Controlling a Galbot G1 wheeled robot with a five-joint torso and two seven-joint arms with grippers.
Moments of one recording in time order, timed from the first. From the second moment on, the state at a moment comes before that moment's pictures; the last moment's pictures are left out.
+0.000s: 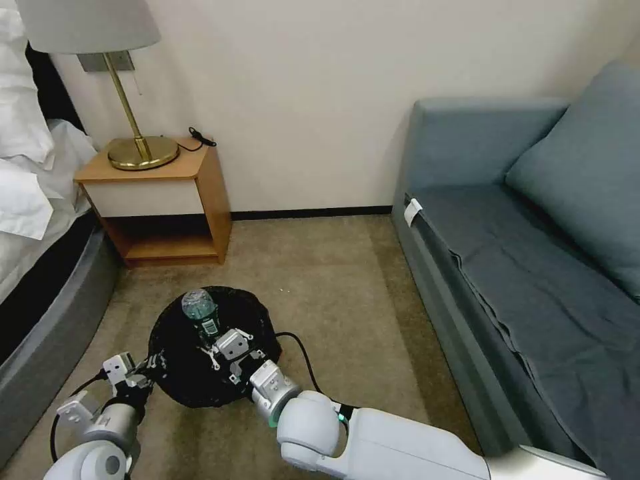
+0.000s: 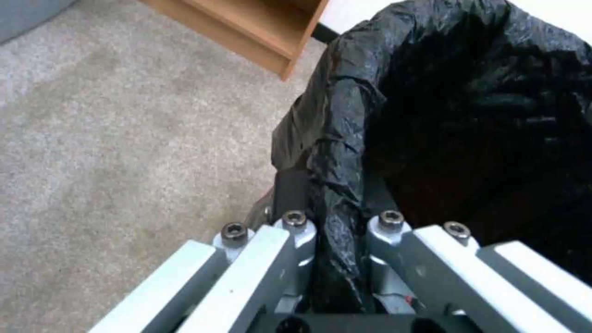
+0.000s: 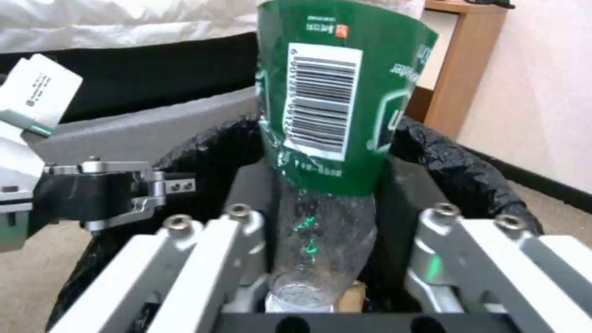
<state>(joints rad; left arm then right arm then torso) 1.55 -1.44 -0.91 -1.95 -0.69 0.37 0.07 -0.65 1.27 -0.78 1.77 0.46 -0.18 0.46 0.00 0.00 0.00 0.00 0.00</state>
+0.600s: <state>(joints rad) 1.56 -1.44 -0.91 -1.95 -0.70 0.37 0.07 -0.68 1.21 -0.76 1.83 0.45 -0.20 0.43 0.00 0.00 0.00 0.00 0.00</state>
